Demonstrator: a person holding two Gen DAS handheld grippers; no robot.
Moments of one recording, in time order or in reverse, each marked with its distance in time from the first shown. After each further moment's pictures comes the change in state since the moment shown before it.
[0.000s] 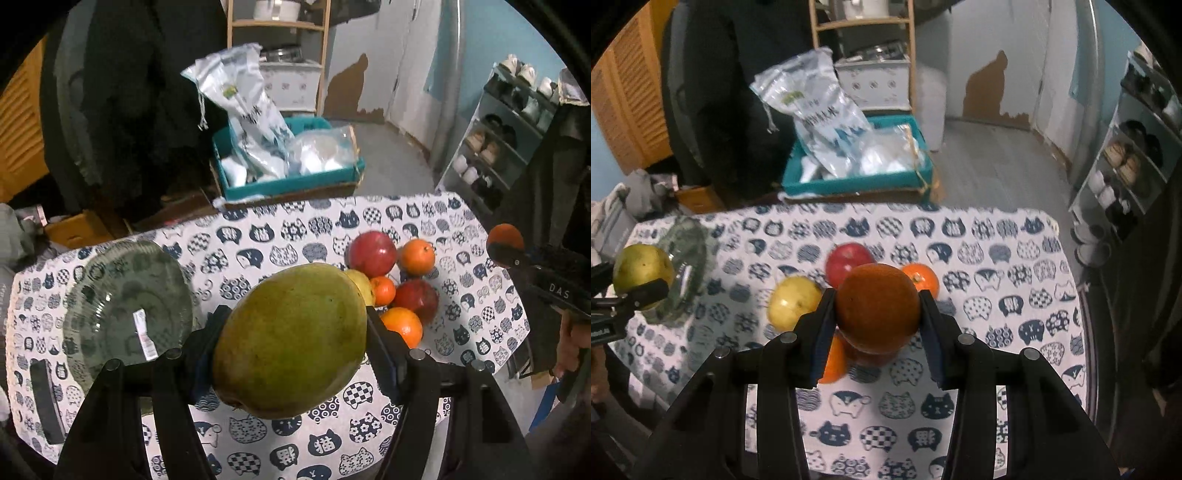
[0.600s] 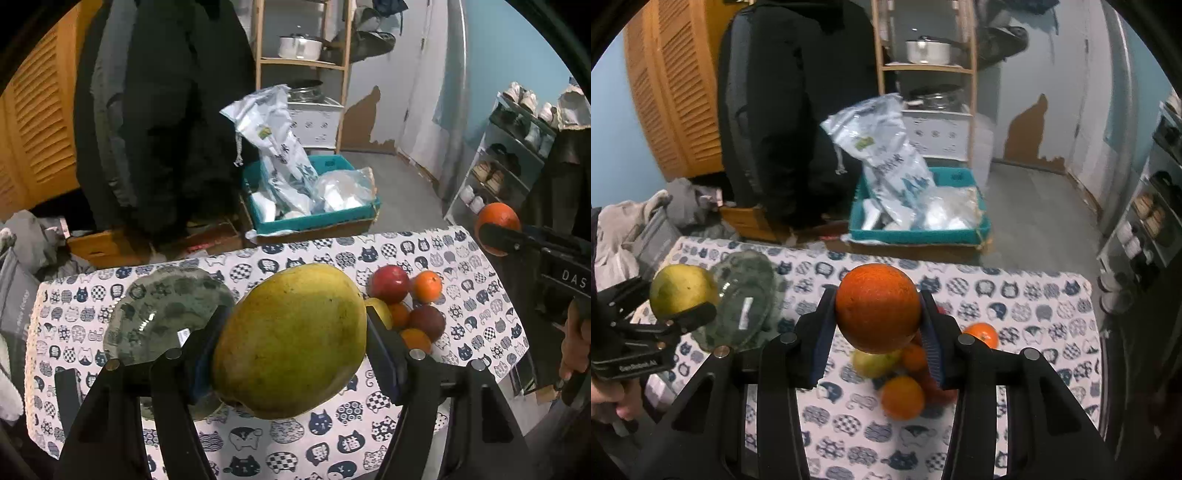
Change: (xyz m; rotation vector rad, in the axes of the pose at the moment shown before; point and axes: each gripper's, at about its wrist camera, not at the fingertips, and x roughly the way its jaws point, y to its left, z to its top) left arm -0.053 0.041 0.006 -0.032 -0.111 0.042; right arm -0.036 0.088 0.048 -0.093 -0.108 0.111
